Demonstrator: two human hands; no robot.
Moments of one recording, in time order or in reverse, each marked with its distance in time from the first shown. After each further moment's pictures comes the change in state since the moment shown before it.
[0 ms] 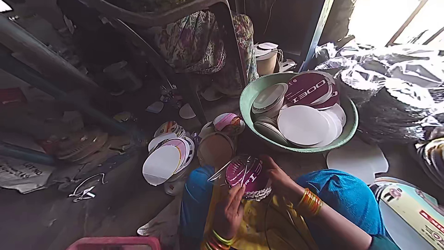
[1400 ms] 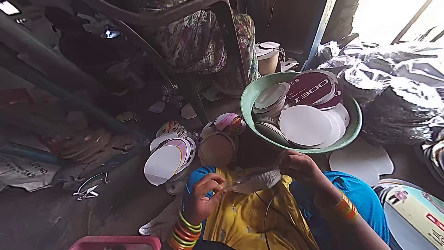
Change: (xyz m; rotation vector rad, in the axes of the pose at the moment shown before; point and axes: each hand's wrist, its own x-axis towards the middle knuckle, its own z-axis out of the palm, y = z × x) left_hand 0.050 -0.064 -0.057 -0.526 -0.252 -0.086; right_hand -0.014 -0.041 -0.067 -0.478 -0.196 -0.950
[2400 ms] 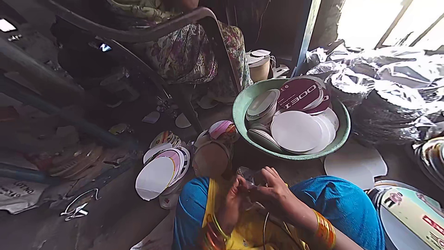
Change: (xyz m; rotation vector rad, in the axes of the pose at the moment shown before) left_hand 0.038 0.042 0.095 -0.778 -0.011 -0.581; right_hand 0.003 -0.023 0.061 -0.453 0.045 -0.121
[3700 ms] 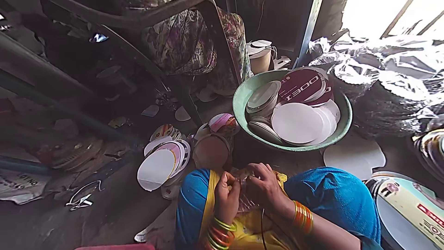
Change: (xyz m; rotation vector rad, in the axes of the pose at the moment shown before) left_hand -0.011 -0.003 0.007 0.530 0.474 0.196; right_hand -0.011 -0.001 0.045 -0.177 0.140 0.088
